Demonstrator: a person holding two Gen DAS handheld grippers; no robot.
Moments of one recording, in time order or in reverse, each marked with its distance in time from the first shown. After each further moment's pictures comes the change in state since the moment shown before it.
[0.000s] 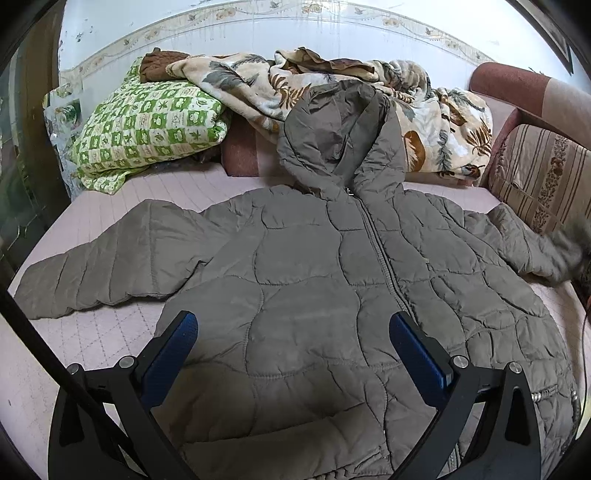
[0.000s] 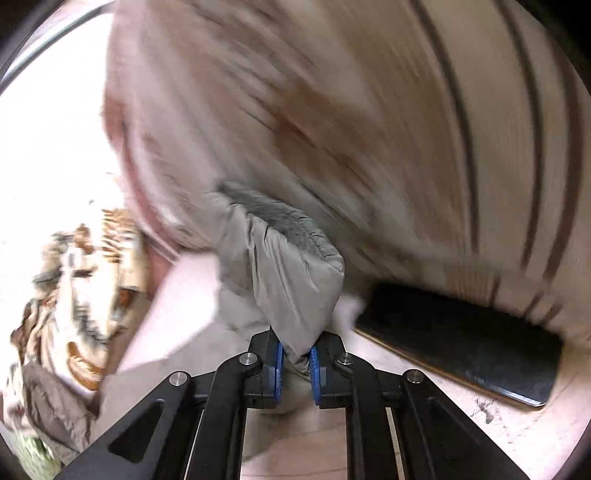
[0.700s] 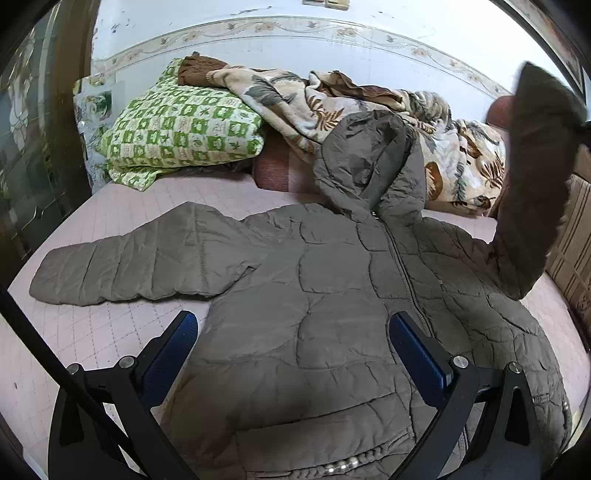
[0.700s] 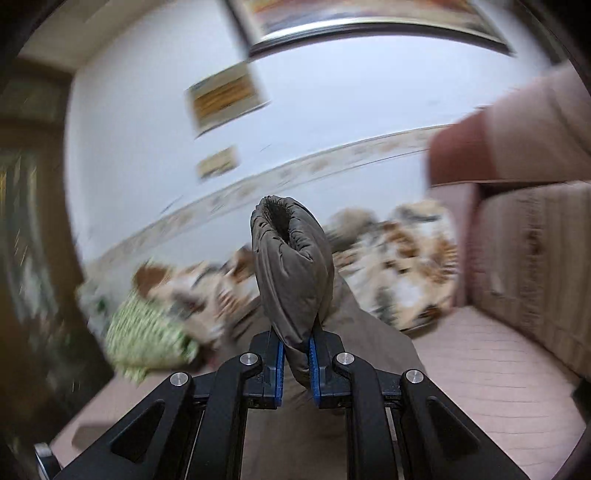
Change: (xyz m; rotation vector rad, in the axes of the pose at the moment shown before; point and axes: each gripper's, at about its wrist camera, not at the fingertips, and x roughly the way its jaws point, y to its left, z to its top) left arm -0.035 0.046 -0.009 -0.092 -0.053 0.029; right arm -0.201 0.300 -0.117 -0.603 -0.100 0.743
